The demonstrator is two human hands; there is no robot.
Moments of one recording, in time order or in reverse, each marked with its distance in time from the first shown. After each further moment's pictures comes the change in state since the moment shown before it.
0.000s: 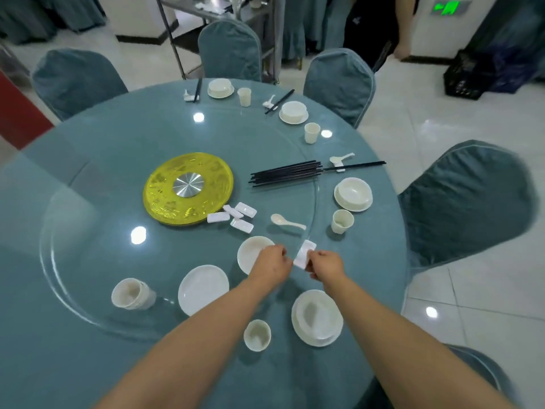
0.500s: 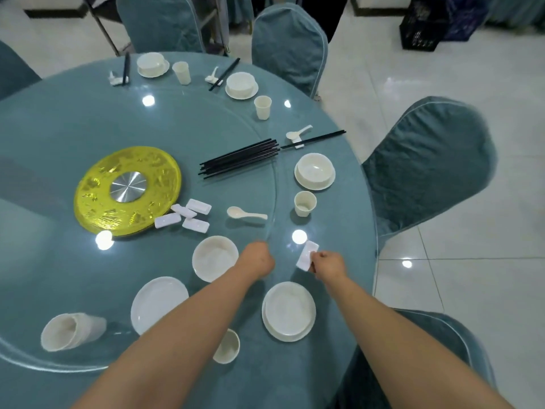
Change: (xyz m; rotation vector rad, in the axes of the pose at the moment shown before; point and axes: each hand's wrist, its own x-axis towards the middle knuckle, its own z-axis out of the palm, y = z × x) left_hand 0.055 0.034 0.056 0.324 -0.311 -0.041; right_hand 0.052 0.060 -0.073 -0.186 0.151 0.068
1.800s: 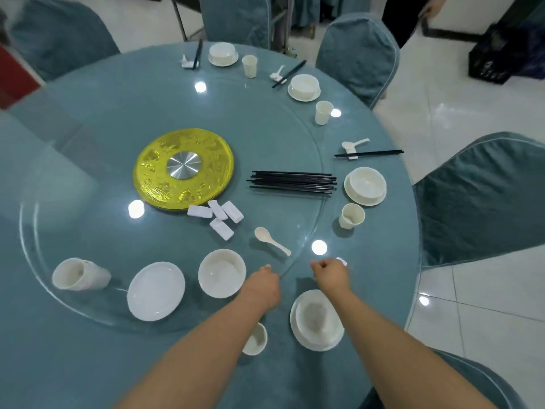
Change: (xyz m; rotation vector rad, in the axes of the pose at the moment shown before) left_hand -0.043 -0.082 0.030 0.251 -0.057 -0.013; right_hand -0.028 -0.039 0.068 -0.348 -0.071 -0.188
